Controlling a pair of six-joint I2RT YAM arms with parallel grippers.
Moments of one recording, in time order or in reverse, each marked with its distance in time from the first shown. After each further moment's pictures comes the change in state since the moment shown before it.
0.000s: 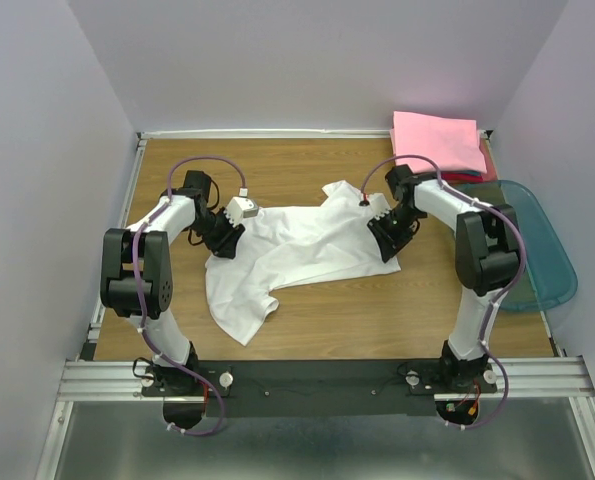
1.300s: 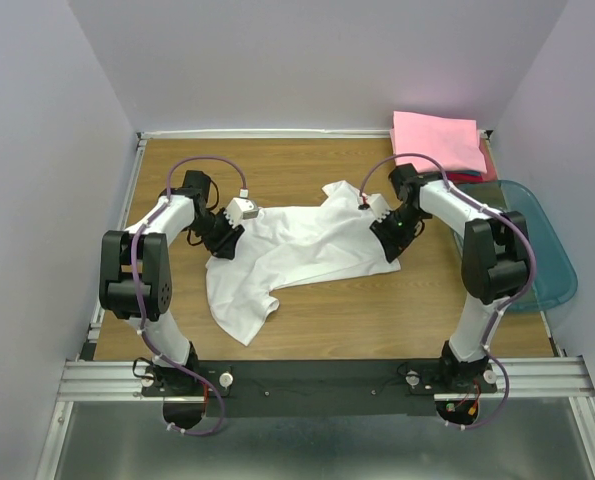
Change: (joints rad) left arm 0.000 -0.016 0.000 -0.034 0.008 0.035; right arm 0.000 -0.071 -0.024 -0.048 -0.016 -0.165
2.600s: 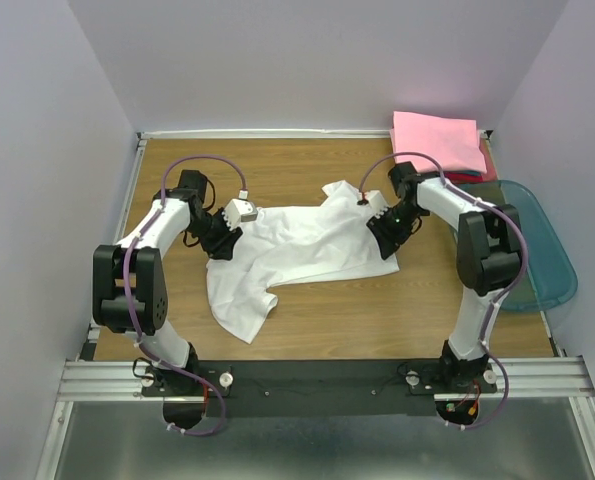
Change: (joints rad) left arm 0.000 -0.098 -0.019 -0.056 0.003 0.067; right arm -0.017 0.069 0.048 0.045 -0.051 0.013
